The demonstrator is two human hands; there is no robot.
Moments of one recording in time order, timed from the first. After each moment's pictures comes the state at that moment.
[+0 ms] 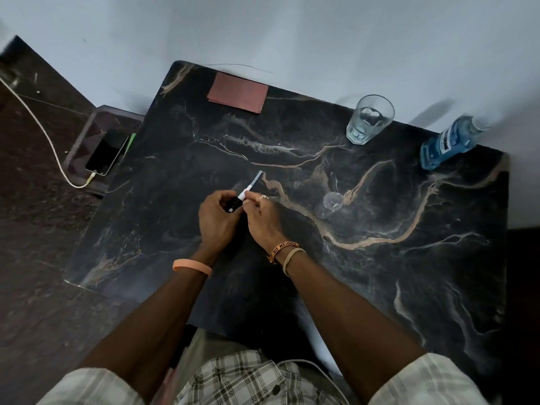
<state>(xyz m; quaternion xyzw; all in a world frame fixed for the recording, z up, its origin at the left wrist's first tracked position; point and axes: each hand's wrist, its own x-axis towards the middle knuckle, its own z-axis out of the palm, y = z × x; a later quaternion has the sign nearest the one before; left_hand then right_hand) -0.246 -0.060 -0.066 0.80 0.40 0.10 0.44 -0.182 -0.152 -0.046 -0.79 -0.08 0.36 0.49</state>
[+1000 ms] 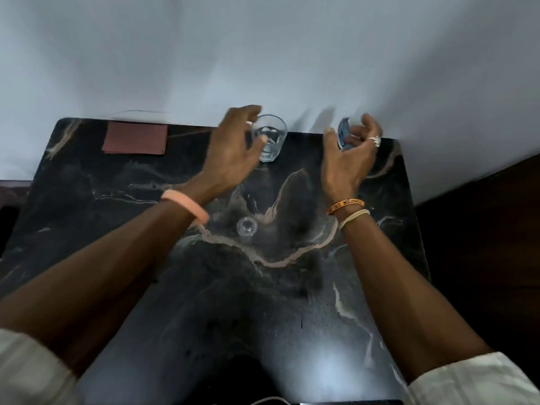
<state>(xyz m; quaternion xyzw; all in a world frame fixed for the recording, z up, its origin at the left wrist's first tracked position) -0.022 -0.151 0.059 0.90 0.04 0.14 0.42 0.021 -0.338 0.058 -0.77 0.11 -0.19 0.60</state>
